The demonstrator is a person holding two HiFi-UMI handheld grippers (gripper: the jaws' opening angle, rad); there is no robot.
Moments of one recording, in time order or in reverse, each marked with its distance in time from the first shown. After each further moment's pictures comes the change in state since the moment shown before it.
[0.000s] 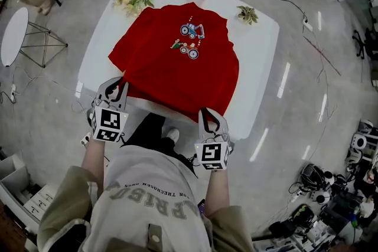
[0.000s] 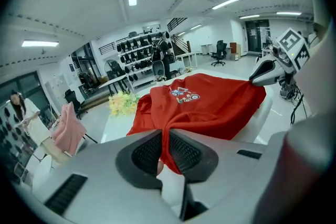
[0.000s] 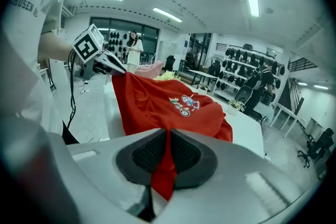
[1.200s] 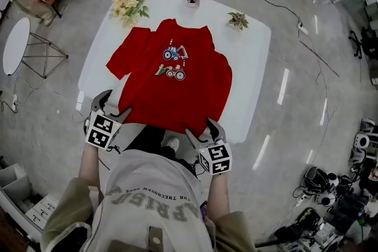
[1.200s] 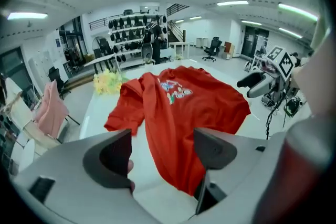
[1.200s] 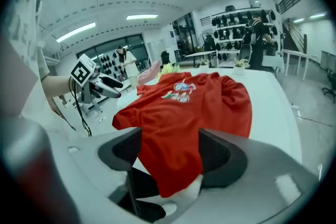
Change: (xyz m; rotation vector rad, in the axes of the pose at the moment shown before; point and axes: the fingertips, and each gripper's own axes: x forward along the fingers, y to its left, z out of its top) left arm -0.014 -0.024 -0.040 -0.070 0.184 -0.193; right arm -0.011 0.022 -0.045 0.379 0.073 0.203
